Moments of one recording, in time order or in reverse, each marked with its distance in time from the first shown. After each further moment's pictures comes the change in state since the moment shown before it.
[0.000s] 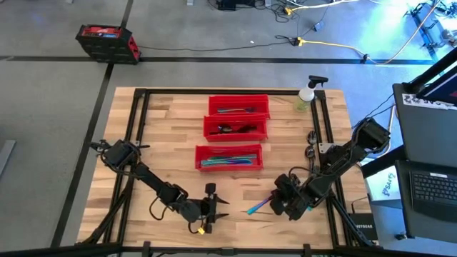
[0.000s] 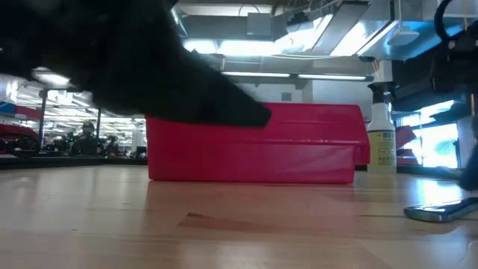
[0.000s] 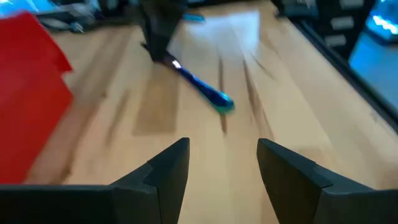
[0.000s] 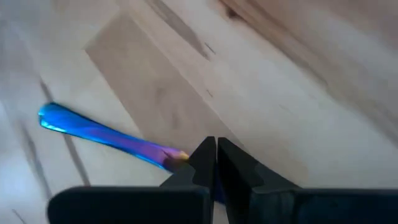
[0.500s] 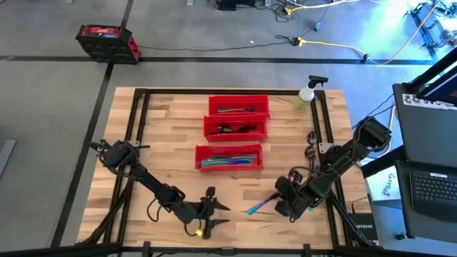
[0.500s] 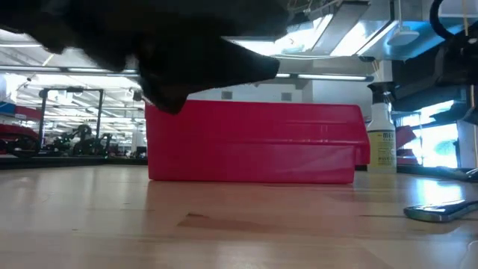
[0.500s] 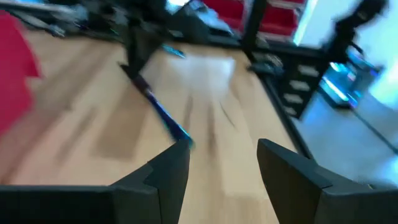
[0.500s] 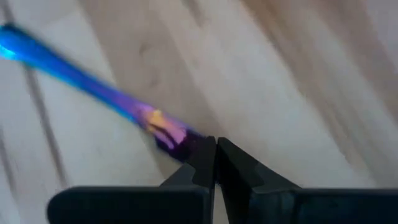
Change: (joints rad) left arm -0.032 -0.002 0.001 0.126 0.048 -0.170; right arm -0.013 -0.026 0.050 -0.204 -0.124 -0.217
